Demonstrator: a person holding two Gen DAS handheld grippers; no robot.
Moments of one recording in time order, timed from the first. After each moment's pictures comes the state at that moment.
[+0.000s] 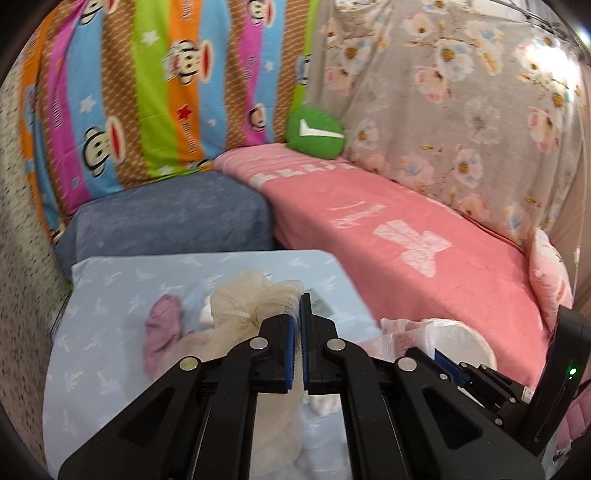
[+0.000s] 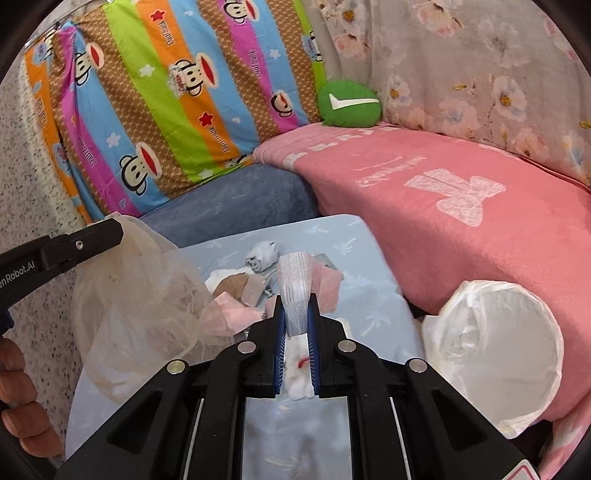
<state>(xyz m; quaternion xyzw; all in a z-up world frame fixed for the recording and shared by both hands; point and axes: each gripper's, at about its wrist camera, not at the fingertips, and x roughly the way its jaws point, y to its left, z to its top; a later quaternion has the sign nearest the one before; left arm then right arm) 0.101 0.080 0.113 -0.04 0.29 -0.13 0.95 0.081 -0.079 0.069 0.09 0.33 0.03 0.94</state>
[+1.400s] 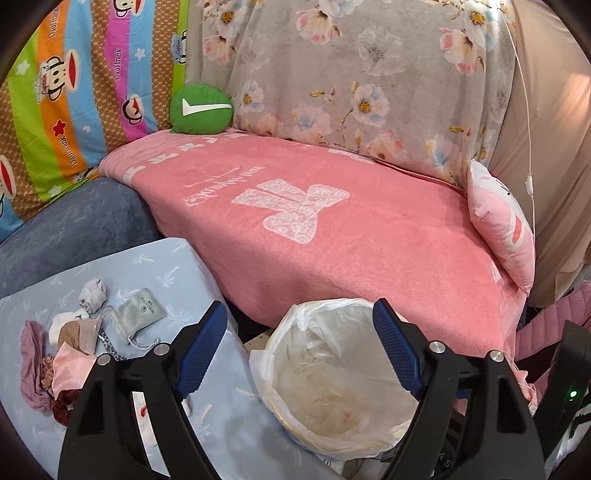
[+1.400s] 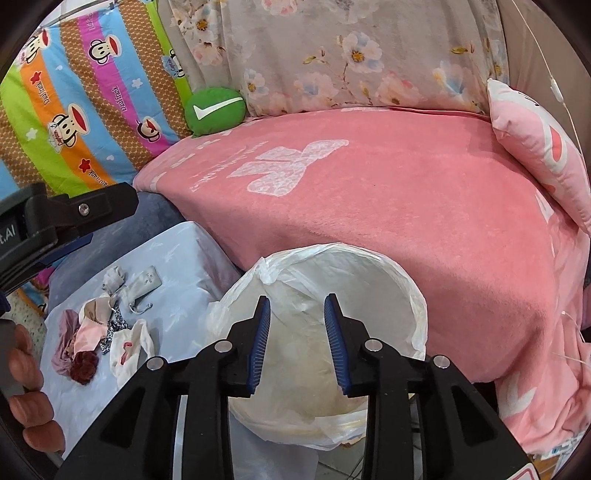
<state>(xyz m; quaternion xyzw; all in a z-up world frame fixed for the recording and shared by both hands) 0.112 -0.121 0.070 0.02 0.32 -0.26 0.91 0.040 -0.275 0.016 0.16 0.34 -0.13 0.92</state>
